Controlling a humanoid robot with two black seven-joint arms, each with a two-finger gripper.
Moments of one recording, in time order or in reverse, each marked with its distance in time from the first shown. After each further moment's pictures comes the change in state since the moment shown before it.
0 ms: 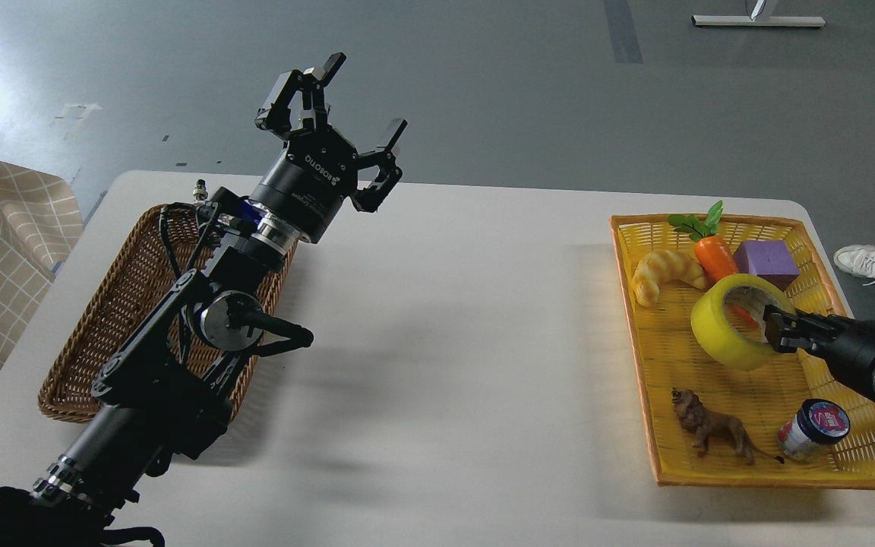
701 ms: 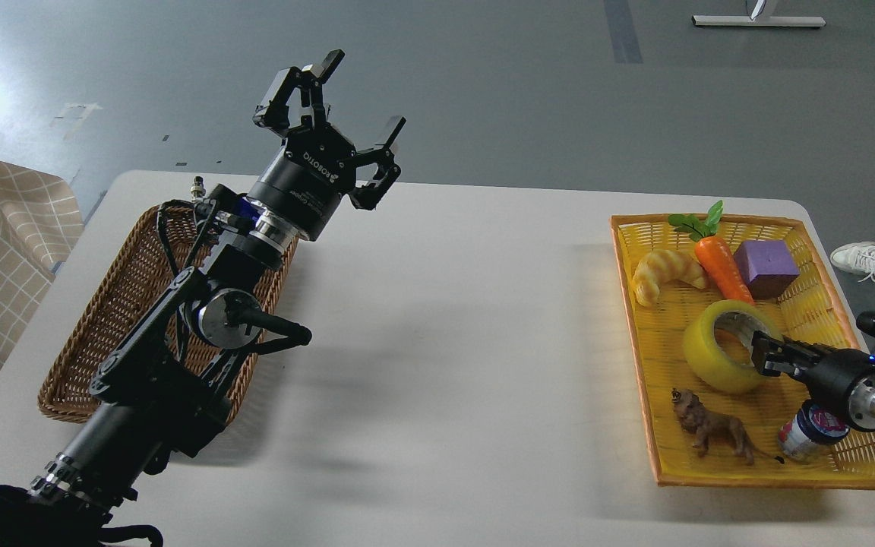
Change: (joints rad) left arm -0.003 0.007 0.000 0.000 0.000 -0.001 0.000; right arm -0.047 0.086 -0.007 -0.093 -0.052 -0.059 -0.010
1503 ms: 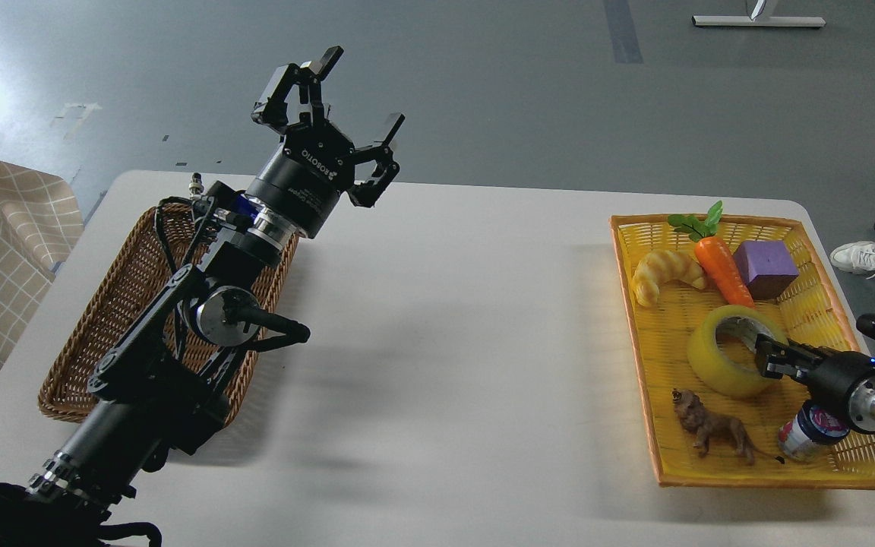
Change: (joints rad) left arm -0.008 0.004 -0.001 0.000 0.000 -0.002 0.001; right arm 0.000 0.006 -0.004 -0.013 0.000 -0.002 -0.030
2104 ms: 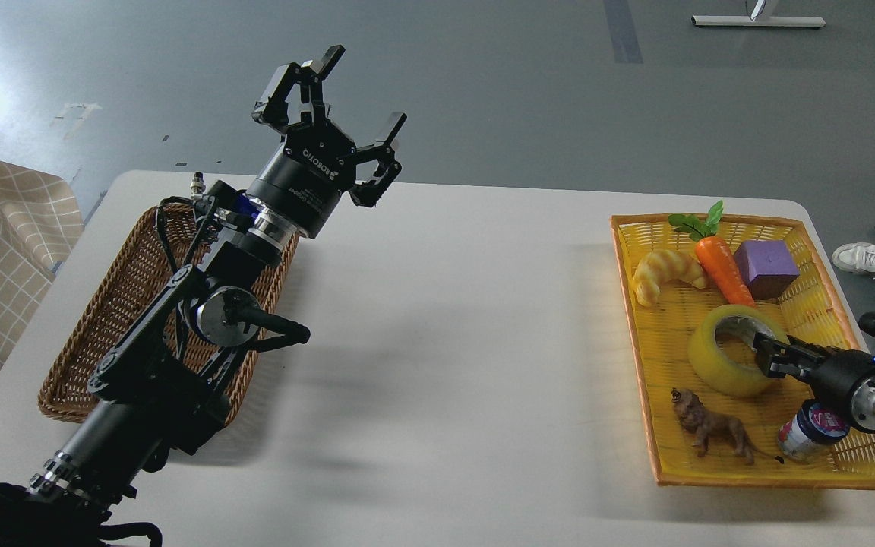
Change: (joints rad) left arm 0.000 -0.002 0.000 -0.001 0.000 -0.008 -0.002; right arm 0.003 -0.006 0.000 -0.003 0.000 -0.002 0.000
